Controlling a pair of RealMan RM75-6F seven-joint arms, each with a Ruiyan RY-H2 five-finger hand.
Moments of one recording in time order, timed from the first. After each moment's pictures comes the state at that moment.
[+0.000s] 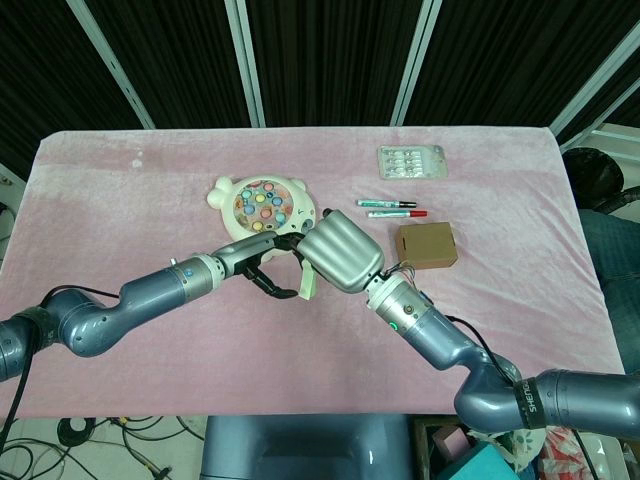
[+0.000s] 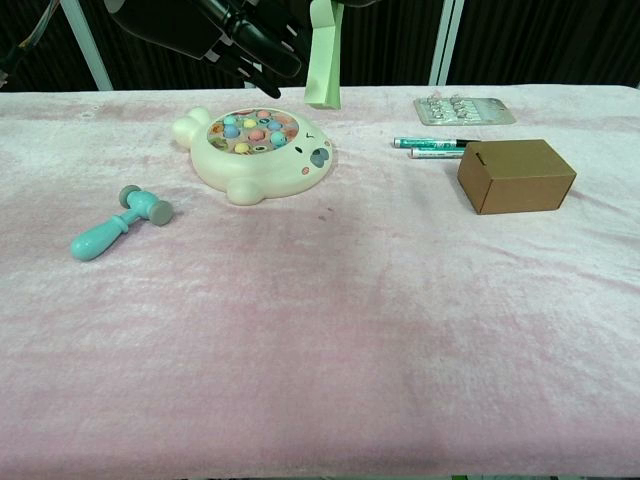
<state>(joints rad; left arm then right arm) -1.10 -1.05 -0.42 -1.69 0.86 0.10 -0.59 1.11 -1.15 0.27 -1.92 -1.04 0.97 -0.64</state>
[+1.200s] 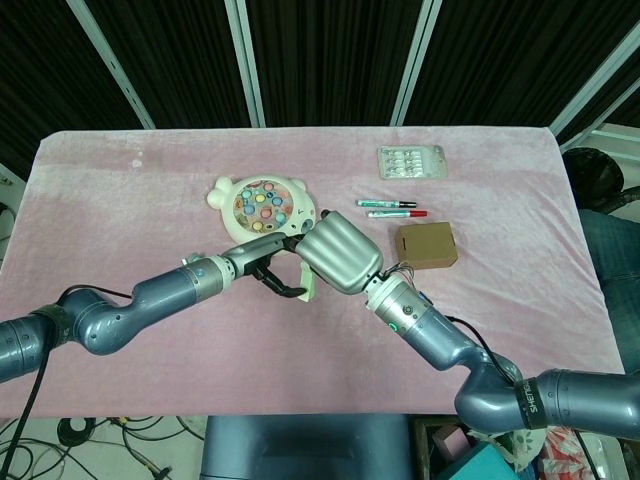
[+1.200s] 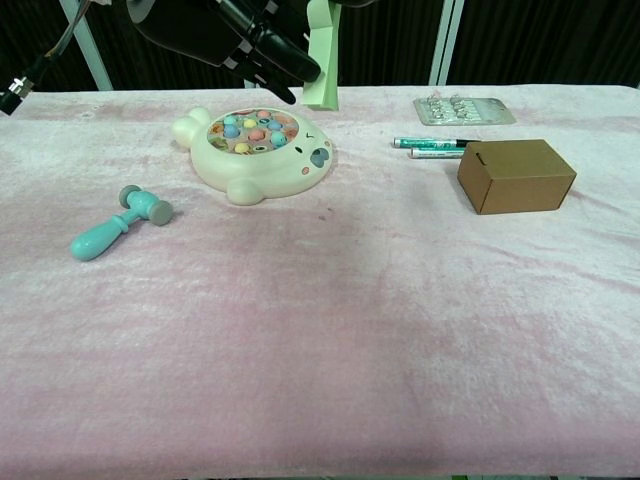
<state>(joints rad) -1.15 -1.09 -0.38 -1.67 0.82 0.12 -0.58 1.12 -1.14 0.27 -1.93 -1.04 0.96 -0.63</state>
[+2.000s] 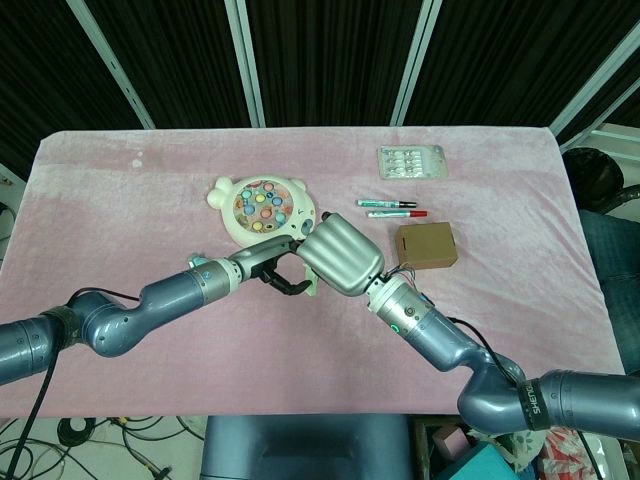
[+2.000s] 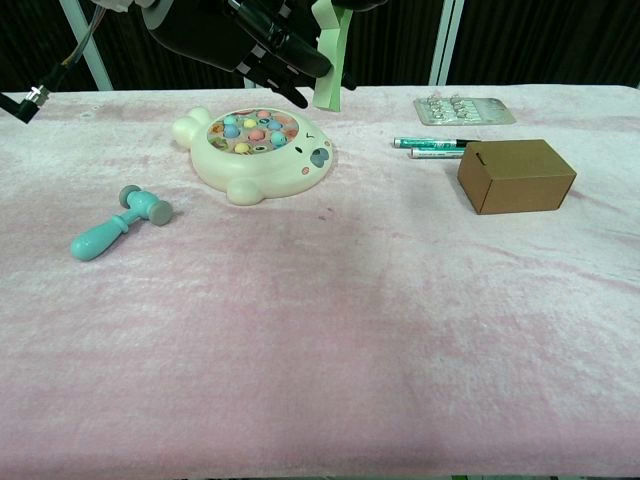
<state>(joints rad) -1.17 -1.11 -0.37 -1.67 0.80 0.15 -0.57 1.12 -1.13 0.26 -1.93 -1.06 0.96 -0.63</state>
